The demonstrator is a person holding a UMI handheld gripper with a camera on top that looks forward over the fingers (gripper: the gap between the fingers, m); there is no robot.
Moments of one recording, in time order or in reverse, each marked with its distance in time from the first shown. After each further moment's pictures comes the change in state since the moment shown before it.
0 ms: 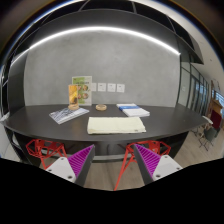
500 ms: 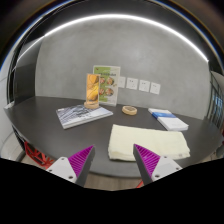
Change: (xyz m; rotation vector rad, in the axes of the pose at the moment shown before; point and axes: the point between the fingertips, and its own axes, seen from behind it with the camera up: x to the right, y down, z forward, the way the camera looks) arm -0.124 -0.019 0.219 0.008 -0.222 -0.135
